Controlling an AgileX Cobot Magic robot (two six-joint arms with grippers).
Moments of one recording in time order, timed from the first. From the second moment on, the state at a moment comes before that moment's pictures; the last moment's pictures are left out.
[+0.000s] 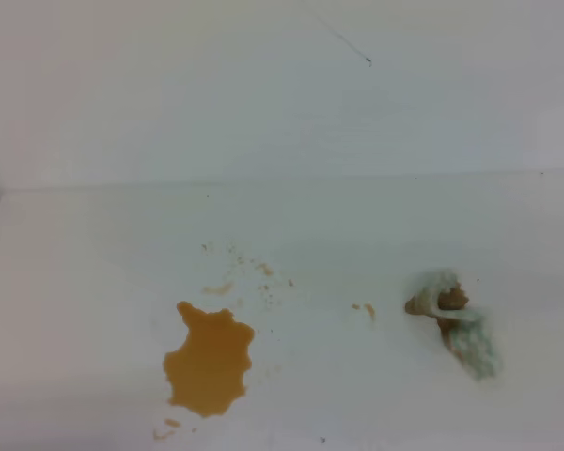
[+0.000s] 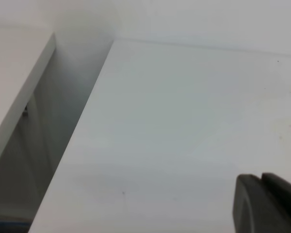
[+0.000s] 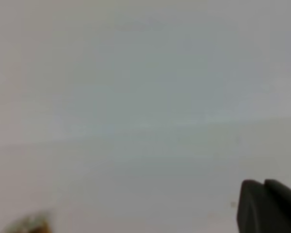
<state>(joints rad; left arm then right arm) 0.11 -0.03 0.04 -0.09 0.29 -0.07 -0.02 0.49 -0.47 -0.33 0.25 0.25</state>
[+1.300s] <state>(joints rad) 0.11 -0.03 0.04 -0.09 0.29 -0.07 0.29 1.70 -1.08 0.54 0.54 -0.55</state>
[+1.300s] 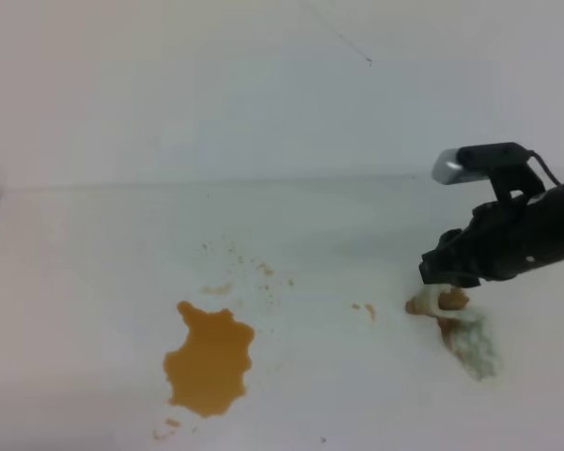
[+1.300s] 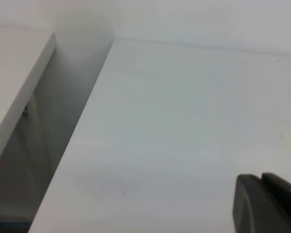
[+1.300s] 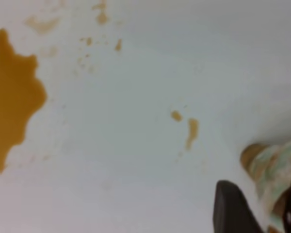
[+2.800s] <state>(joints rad) 0.11 -0.03 0.04 -0.09 0.29 -0.07 0.55 2.04 -1.62 0.69 0.57 -0.53</state>
